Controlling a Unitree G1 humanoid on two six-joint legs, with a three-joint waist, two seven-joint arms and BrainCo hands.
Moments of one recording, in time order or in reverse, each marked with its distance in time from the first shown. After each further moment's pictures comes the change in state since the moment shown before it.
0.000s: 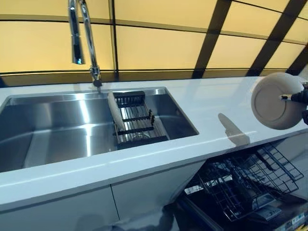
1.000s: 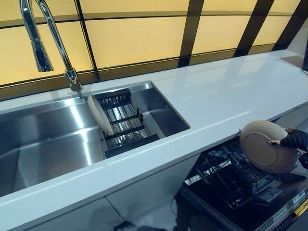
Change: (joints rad) left arm -0.002 0.010 -0.001 -0.015 0.080 -0.015 -0.045; right arm 0.459 0.107 -0.224 -0.227 -0.216 -0.017 0.217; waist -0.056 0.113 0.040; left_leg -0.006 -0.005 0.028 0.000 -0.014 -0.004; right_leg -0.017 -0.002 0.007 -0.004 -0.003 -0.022
